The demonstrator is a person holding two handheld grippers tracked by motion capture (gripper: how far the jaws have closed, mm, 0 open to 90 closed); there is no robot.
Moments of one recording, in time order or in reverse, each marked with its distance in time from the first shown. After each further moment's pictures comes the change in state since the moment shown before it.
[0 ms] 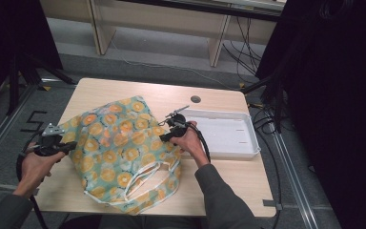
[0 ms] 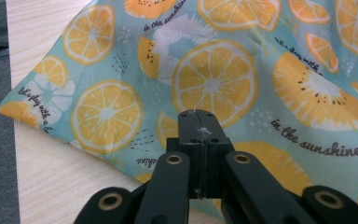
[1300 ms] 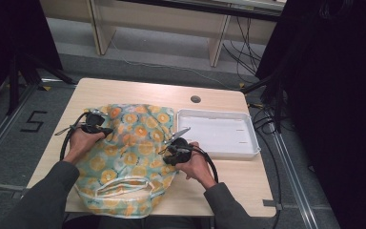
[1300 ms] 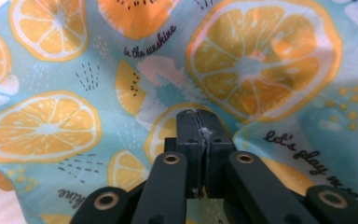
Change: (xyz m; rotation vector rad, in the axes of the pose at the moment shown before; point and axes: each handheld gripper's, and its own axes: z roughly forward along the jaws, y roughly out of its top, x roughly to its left) left arm -0.039 0.081 0.102 0.059 -0.093 0.031; right arm 0.056 -0.061 -0.043 0.054 0.124 -0.178
